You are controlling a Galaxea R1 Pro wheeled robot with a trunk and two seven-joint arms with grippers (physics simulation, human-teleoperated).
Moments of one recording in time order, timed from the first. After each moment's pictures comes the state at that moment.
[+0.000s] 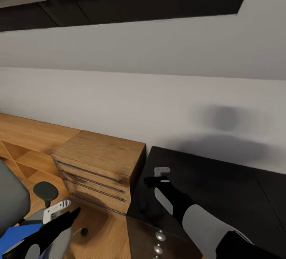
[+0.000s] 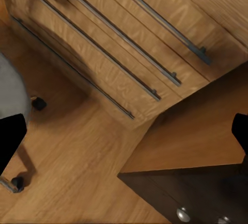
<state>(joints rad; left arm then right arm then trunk) 0.02 0.01 0.29 -1.62 0.38 0.67 0.02 -0.80 0.17 0.61 -0.46 -0.56 0.23 -0.30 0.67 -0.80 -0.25</state>
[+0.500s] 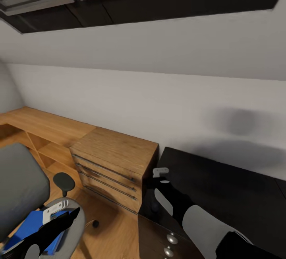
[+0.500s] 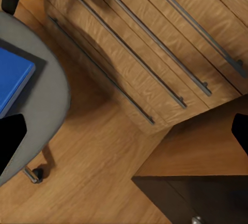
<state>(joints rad) 0.02 0.01 0.29 -1.61 0.38 0.67 0.02 -0.79 0.17 0.61 -0.46 -0.56 0.23 -0.26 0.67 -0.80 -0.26</state>
